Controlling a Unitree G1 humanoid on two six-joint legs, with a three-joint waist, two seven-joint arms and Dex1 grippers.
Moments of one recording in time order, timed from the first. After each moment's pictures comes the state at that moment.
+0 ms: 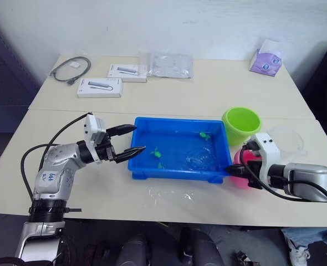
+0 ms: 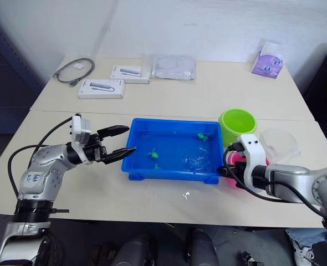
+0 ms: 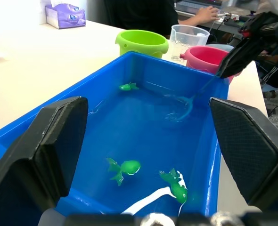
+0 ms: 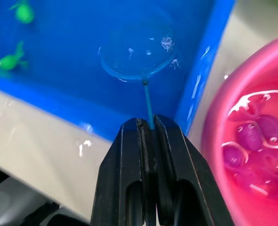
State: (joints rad) left arm -0.42 0.54 0.11 0.08 -0.50 0.25 -1.06; right arm -0.31 -0.98 -0.09 -0.34 1.71 1.19 -0.39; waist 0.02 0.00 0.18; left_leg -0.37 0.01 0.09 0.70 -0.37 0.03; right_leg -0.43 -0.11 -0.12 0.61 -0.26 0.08
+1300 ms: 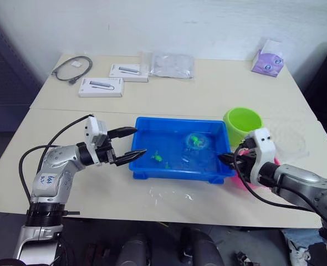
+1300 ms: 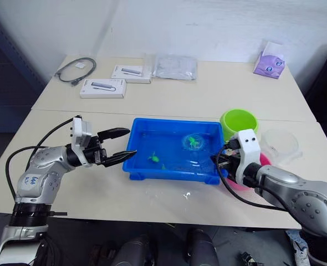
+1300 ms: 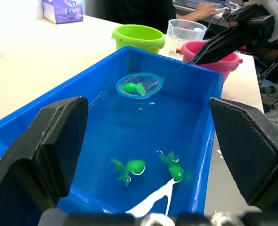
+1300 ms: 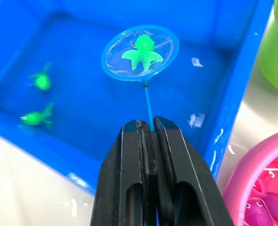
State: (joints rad) left arm -0.39 0.55 0.10 0.02 -0.50 0.28 -1.05; right arm -0.15 -0.78 -0.23 -0.57 1.23 1.06 -0.03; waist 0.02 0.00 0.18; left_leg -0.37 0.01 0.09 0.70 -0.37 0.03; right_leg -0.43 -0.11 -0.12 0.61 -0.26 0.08
